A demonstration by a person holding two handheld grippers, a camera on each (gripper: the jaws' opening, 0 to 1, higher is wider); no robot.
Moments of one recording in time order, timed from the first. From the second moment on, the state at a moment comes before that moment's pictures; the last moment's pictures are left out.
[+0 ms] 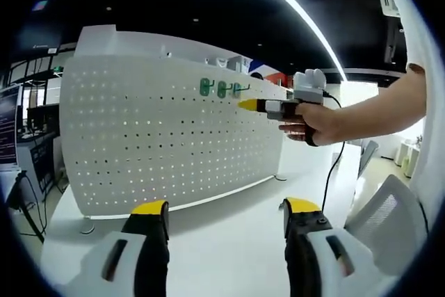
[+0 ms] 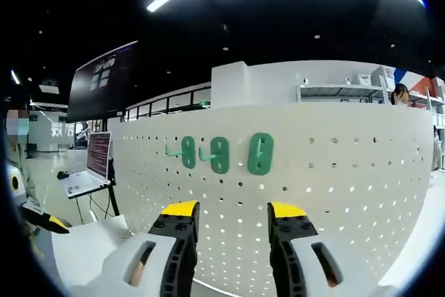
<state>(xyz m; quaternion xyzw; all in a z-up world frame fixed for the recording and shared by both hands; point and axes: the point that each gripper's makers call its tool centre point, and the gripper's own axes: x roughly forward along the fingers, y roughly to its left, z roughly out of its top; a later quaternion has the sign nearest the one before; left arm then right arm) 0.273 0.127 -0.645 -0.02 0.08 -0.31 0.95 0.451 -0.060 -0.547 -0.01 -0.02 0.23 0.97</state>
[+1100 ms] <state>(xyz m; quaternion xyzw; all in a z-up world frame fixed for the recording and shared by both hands) 0.274 0.135 -0.638 -0.02 0.07 -0.30 0.95 0.335 -0.071 -0.594 -0.04 0.01 0.33 0.94</state>
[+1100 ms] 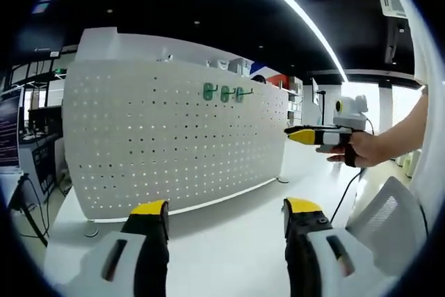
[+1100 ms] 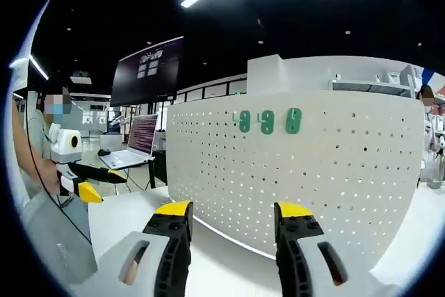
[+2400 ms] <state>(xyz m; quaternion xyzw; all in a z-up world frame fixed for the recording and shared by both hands) 0.270 0.134 -0.643 0.00 0.08 -0.31 0.95 0.275 -0.089 -0.621 -0.02 0.02 0.31 0.95</state>
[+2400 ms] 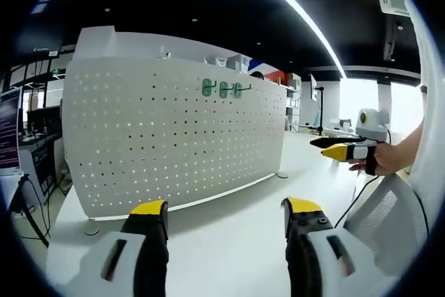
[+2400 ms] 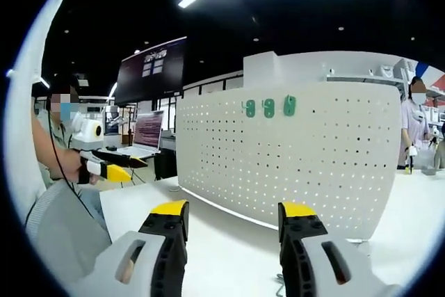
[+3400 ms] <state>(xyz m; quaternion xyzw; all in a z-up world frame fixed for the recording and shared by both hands) 0.306 0.036 -0.658 0.10 0.17 -0.46 0.86 0.273 -0.090 -0.612 -0.01 0.00 0.32 0.95</state>
